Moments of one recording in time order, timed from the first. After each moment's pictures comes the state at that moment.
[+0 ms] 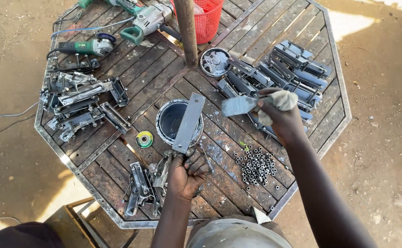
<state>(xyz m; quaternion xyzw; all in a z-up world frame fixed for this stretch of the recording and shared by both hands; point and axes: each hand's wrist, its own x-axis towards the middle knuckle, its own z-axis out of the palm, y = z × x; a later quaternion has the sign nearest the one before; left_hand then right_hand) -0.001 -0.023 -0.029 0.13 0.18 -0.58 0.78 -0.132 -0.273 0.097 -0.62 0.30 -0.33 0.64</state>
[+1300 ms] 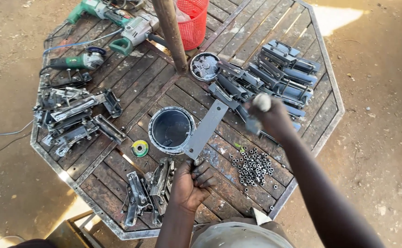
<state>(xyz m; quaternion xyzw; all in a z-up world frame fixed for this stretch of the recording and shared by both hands) -0.023 -0.035 0.009 0.15 0.21 -0.65 0.71 -0.148 -0.297 0.077 -0.64 0.46 -0.16 0.60</state>
